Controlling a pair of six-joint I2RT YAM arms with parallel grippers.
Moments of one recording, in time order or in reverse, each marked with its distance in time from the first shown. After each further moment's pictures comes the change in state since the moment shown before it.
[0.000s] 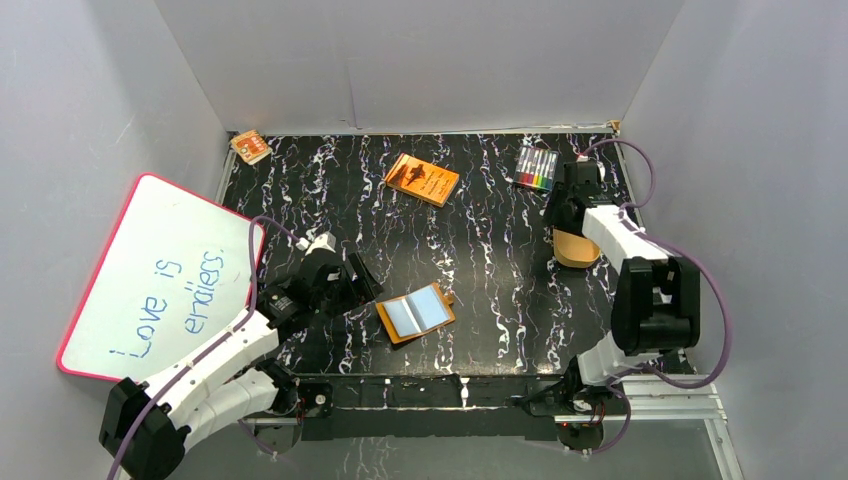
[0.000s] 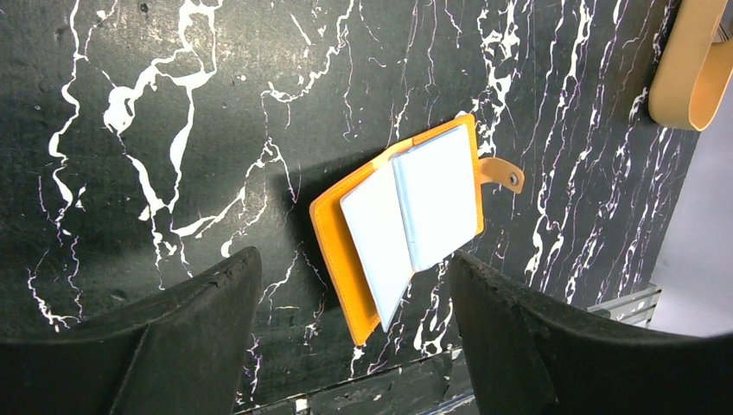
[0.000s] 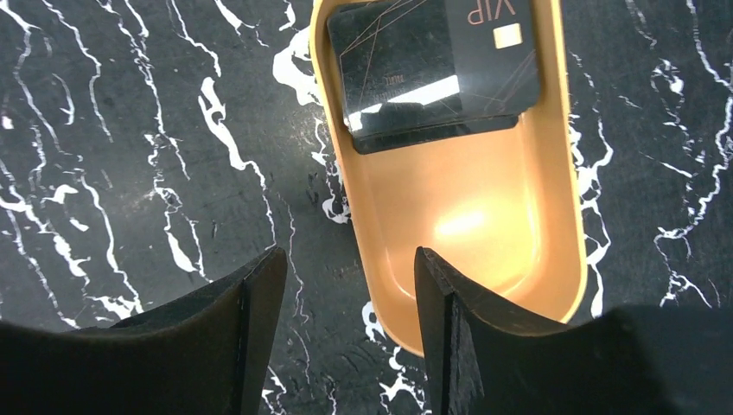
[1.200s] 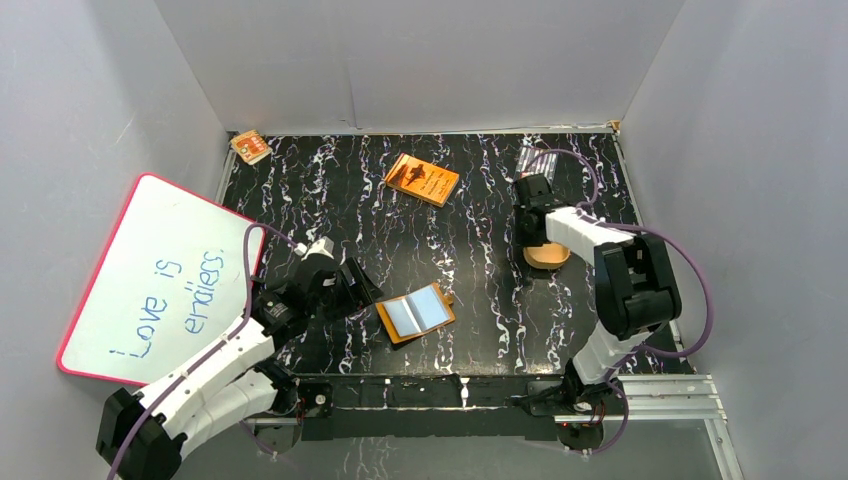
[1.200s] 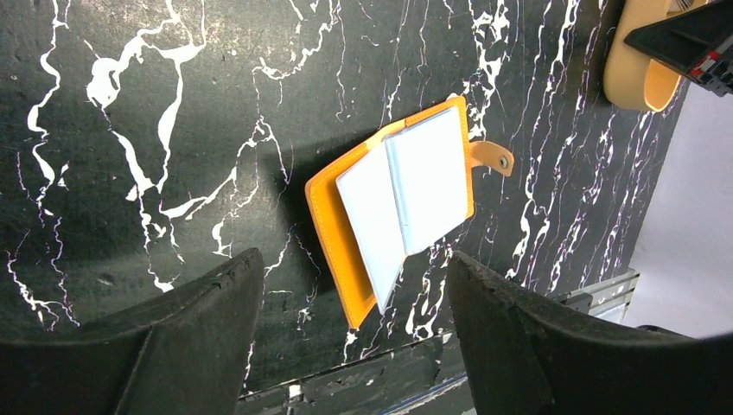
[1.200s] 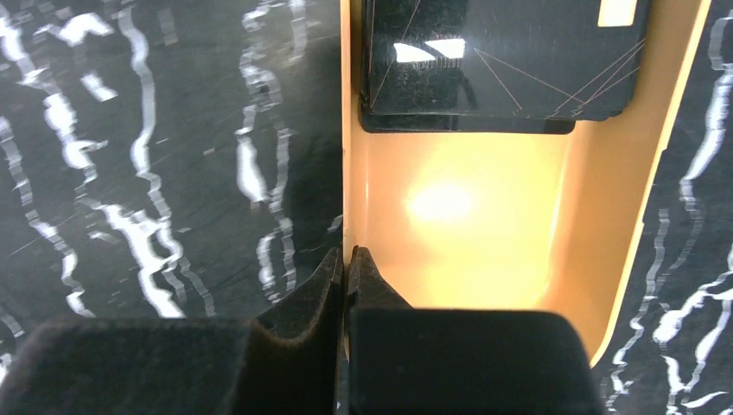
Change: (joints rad) left arm 0.000 -0.058 -0.034 -0.007 0.039 -0.027; right arm 0.205 0.153 -0.006 0.006 0.011 -0.088
